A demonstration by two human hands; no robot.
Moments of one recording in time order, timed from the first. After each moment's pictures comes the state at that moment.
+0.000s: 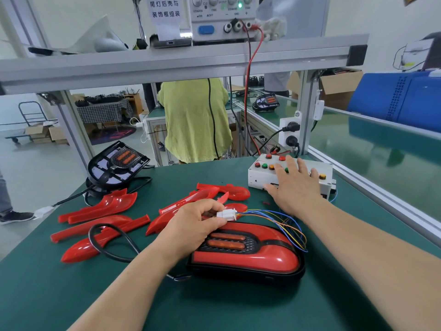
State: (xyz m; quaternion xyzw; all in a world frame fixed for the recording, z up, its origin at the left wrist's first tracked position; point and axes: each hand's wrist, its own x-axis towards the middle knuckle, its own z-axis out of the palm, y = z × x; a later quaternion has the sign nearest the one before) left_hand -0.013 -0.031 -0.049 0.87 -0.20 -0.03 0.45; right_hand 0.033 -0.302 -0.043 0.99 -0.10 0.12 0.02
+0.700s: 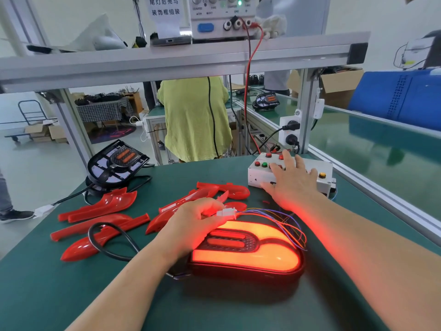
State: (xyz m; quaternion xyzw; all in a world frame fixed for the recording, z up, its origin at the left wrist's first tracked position) left_hand -0.020 -0.036 -0.043 0.87 -0.20 -0.02 0.45; right_hand 0.042 -0.299 -0.040 0.99 -0.10 0.11 0.01
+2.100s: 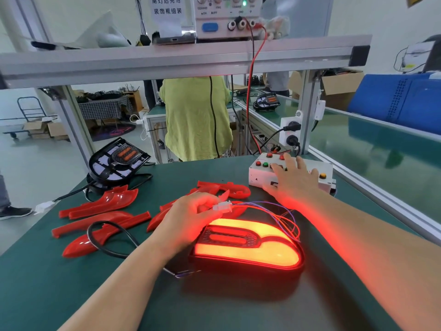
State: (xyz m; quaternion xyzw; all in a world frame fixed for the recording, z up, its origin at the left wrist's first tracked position) left_hand -0.012 -0.029 -0.042 0.85 -0.21 0.03 0.48; right_hand 0.039 -0.301 -0.036 0.99 -0.10 0.09 0.00
